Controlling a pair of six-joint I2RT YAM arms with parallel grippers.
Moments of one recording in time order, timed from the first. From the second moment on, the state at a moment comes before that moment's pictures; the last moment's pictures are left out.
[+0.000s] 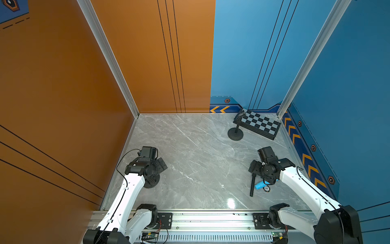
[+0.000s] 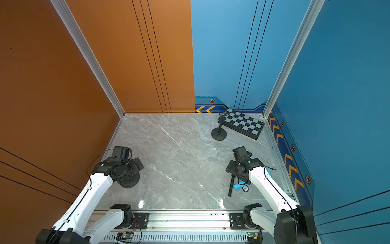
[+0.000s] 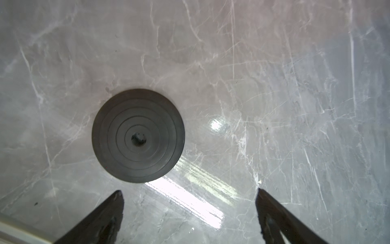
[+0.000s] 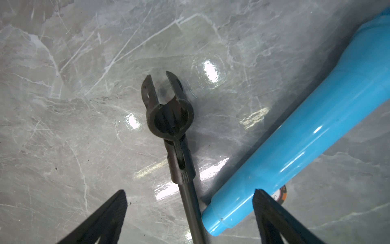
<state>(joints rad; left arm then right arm) -0.01 0.99 0.75 -0.96 -0.06 -0.70 0.25 1.11 0.71 -0.85 0.07 0.76</state>
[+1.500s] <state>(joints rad) 0.05 1.51 0.90 -0.87 -0.03 -0.54 0.20 1.01 0.65 -0.69 0.11 0.68</state>
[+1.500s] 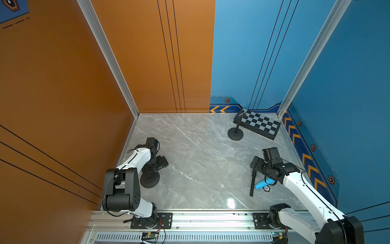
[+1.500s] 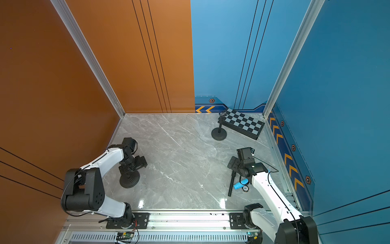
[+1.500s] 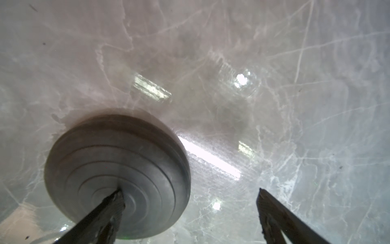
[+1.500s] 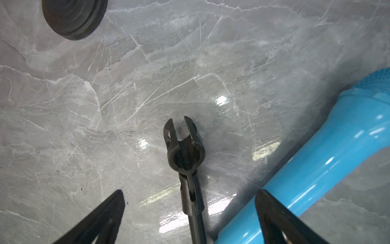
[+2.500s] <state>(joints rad) 0.06 1.40 0.78 -0.80 -0.03 -0.61 0.15 0.96 0.63 -0.69 0.10 0.68</state>
